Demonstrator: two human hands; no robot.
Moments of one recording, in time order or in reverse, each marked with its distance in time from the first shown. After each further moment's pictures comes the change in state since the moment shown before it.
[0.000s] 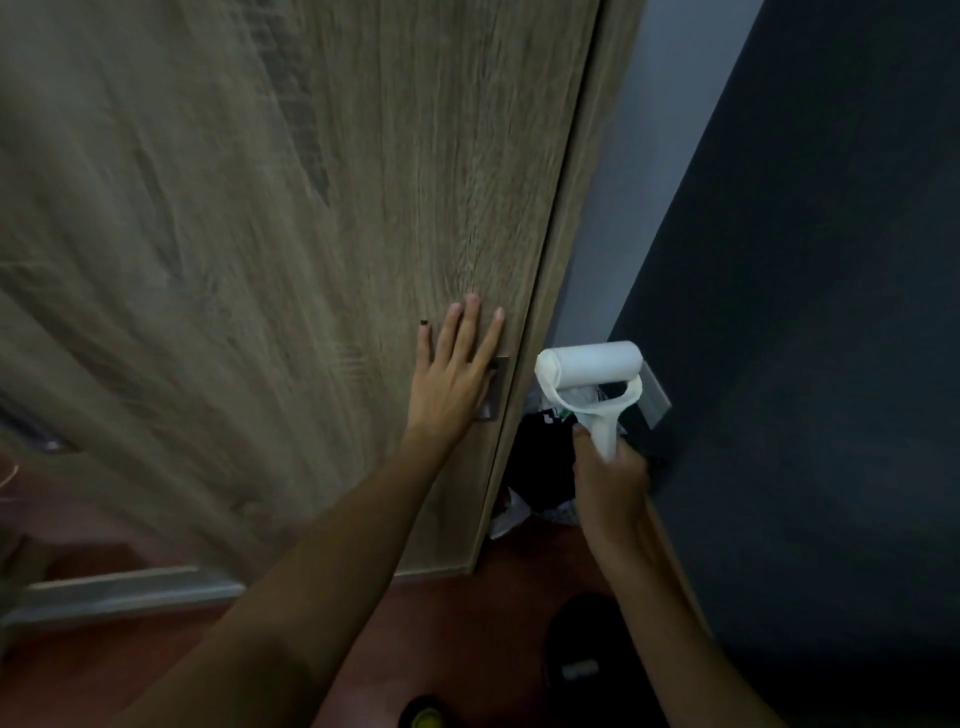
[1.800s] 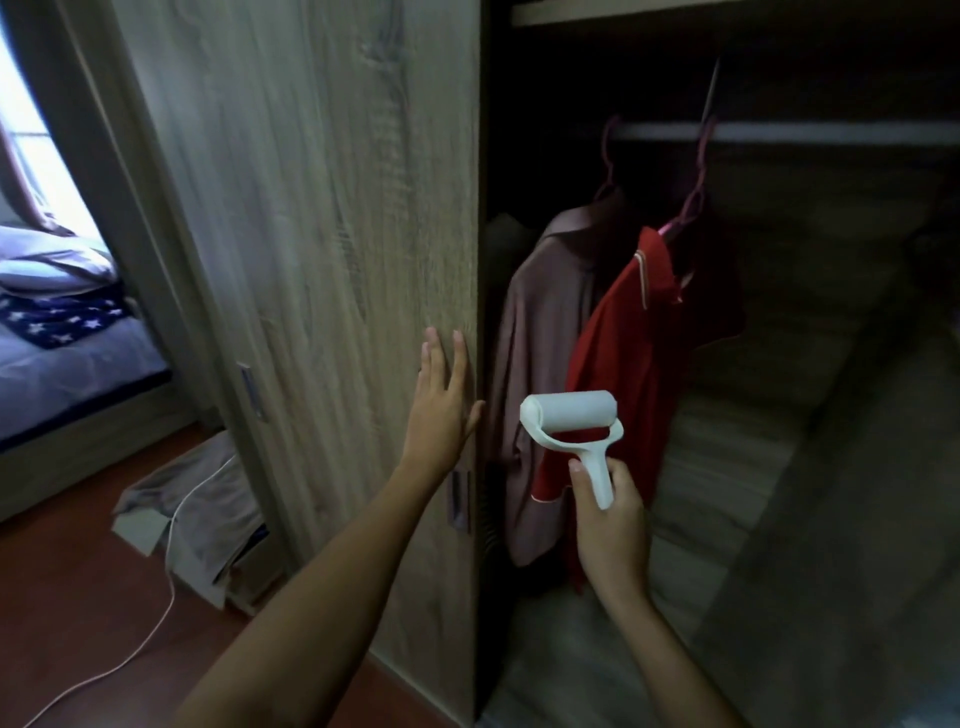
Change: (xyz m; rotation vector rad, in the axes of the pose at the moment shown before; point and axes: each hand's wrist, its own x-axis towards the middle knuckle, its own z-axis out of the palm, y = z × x) left_hand -0.051 -0.321 -0.163 -0.009 0.156 -0.648; right_hand -0.104 -0.154 0.237 0.152 -0.655 -0.477
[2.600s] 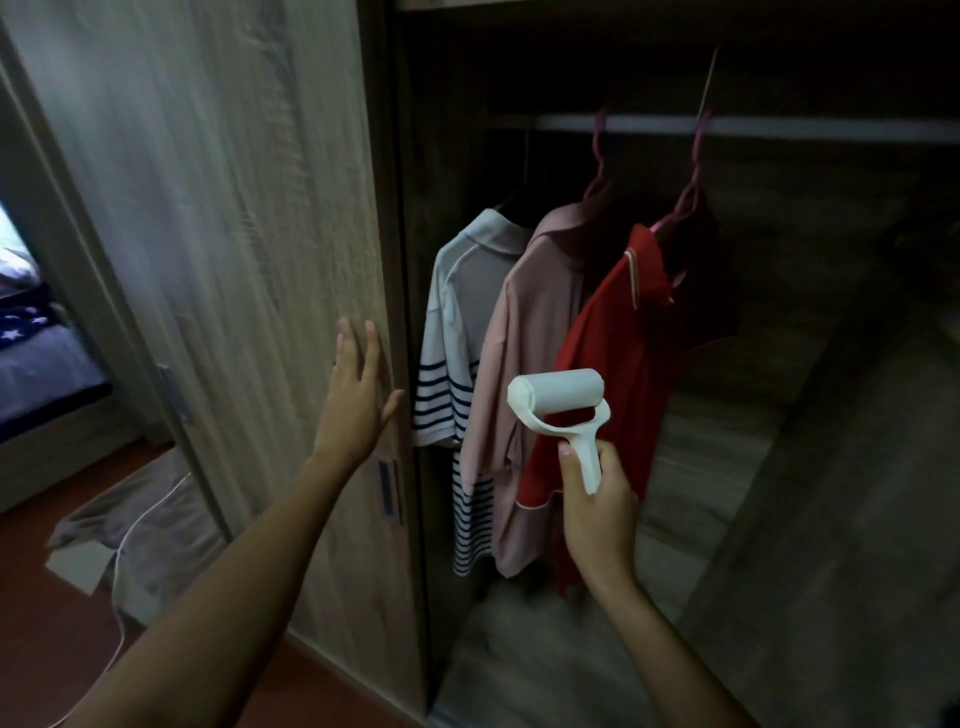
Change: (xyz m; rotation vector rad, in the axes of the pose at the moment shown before) left_hand 0.033 -0.105 -0.012 0.038 0.029 0.042; right_hand 0.022 -0.008 0.036 -0.021 0.053 -0.120
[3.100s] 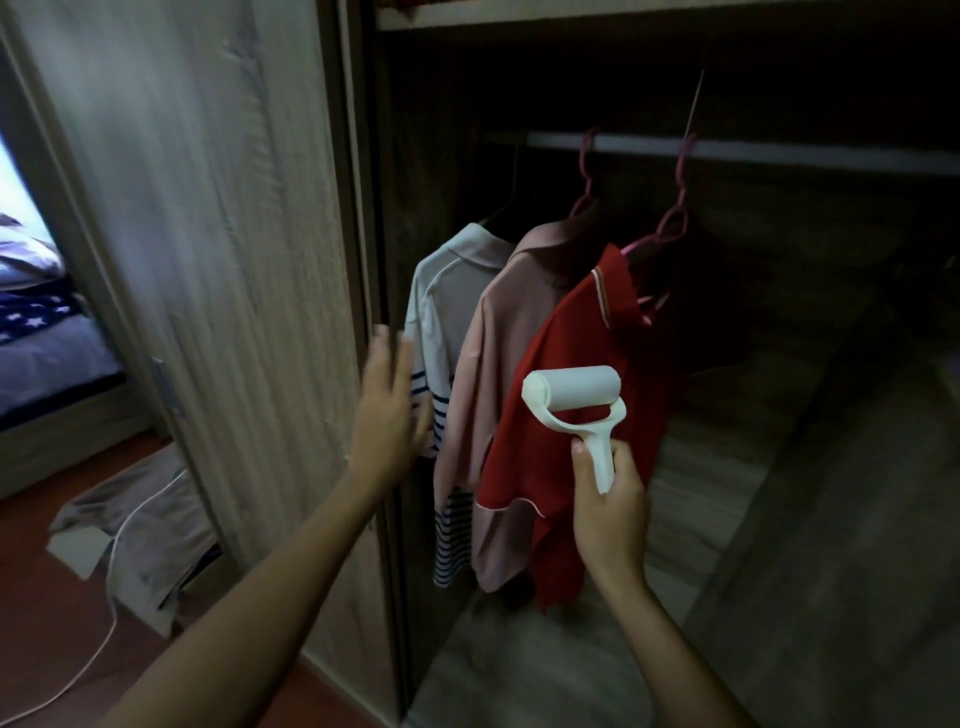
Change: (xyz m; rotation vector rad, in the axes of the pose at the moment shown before) left_hand -0.004 0.088 0.013 -0.075 0.178 0.021; right_hand 0.045 0.014 -0.036 0.024 0.016 -0.020
